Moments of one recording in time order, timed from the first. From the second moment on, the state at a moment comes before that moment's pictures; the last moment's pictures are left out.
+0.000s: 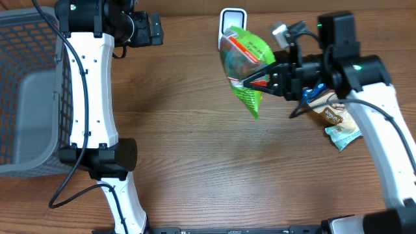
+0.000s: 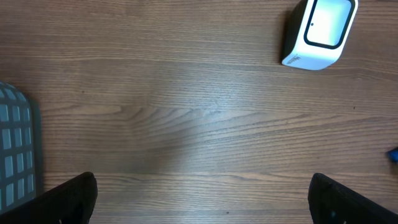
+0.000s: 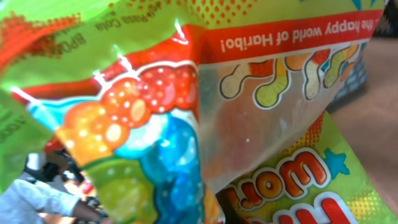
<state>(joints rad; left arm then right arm) -0.04 2.13 2.63 -1.57 0.07 -0.15 0.18 1.57 1.55 -0.76 -1.54 -0.17</state>
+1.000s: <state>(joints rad) -0.04 2.13 2.63 -1.57 0.07 -0.15 0.04 1.29 1.55 -0.73 -1.53 -0.50</state>
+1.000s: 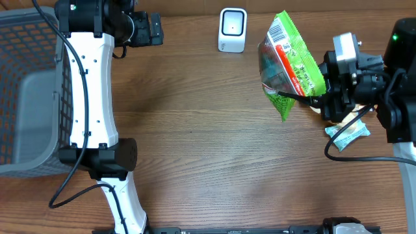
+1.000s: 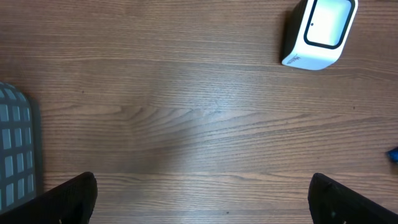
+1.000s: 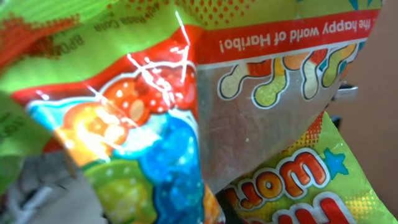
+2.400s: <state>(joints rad) -0.04 2.13 2.63 -1.57 0.07 -0.15 0.23 1.43 1.55 -0.85 -0.61 -0.82</state>
